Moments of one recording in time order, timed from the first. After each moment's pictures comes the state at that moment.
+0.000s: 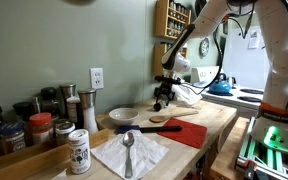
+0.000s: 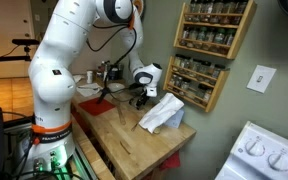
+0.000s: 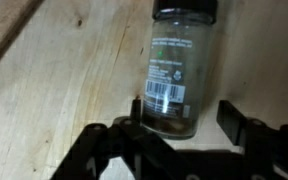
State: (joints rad) arm -0.02 0.34 0.09 -2.28 0.48 2.65 0.90
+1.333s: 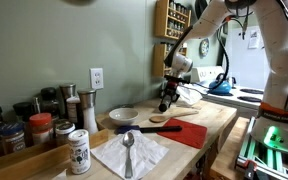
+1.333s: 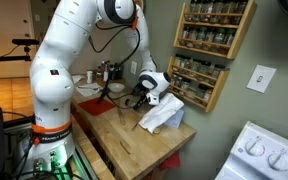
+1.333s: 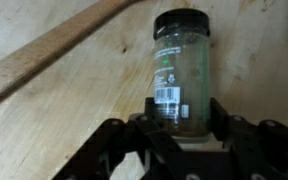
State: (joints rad) arm -0.08 0.36 0.04 -2.25 0.82 2.33 0.37
